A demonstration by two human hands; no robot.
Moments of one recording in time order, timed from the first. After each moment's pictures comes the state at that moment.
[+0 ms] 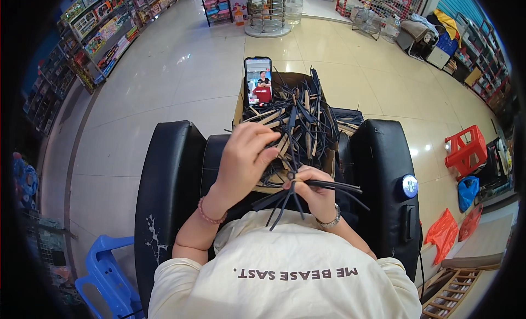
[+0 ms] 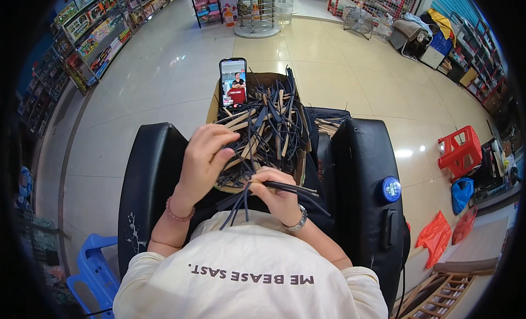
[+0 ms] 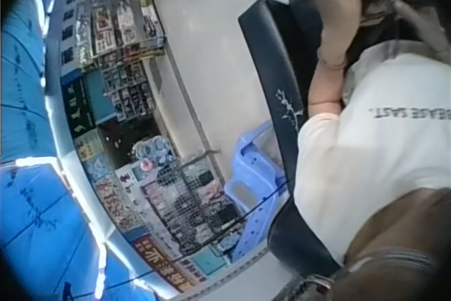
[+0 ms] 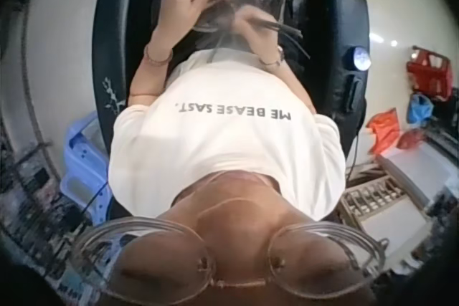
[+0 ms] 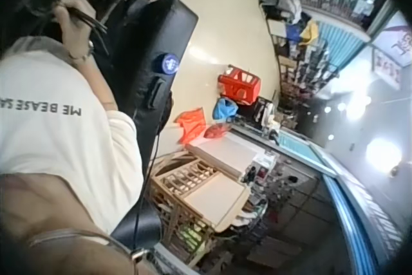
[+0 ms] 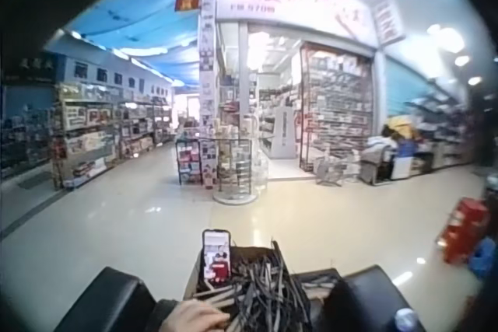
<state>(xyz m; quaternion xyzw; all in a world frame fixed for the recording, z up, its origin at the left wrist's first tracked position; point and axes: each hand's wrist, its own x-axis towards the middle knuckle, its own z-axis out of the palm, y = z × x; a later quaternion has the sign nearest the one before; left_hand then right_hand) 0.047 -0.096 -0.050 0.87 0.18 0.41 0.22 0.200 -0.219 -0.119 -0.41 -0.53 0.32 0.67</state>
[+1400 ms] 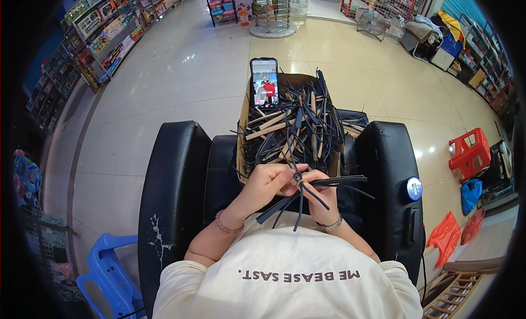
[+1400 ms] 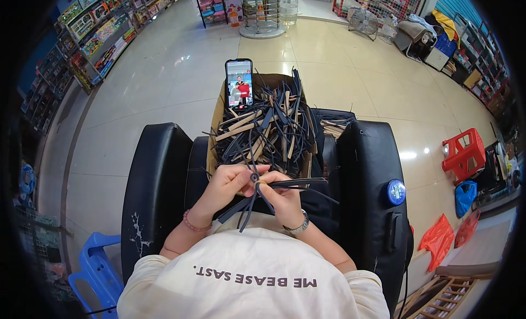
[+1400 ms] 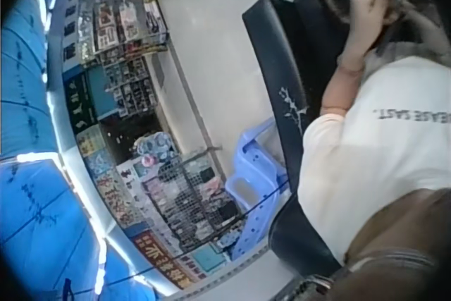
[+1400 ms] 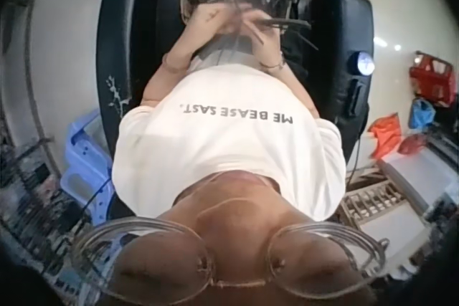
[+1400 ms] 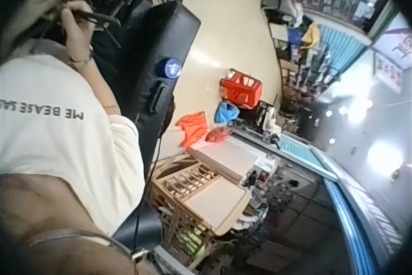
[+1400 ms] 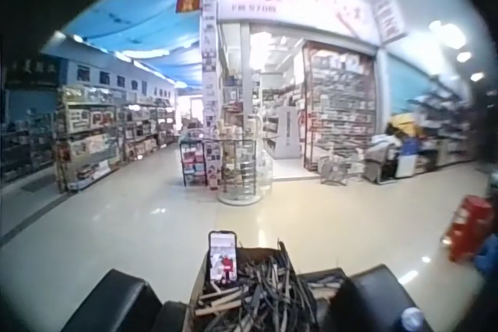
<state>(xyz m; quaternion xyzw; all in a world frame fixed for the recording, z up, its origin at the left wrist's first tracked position) 0.052 -0.124 -0.089 0.67 0.18 0.24 0.68 0.189 -0.224 -0.125 -0.31 -0.38 0.48 0.72</state>
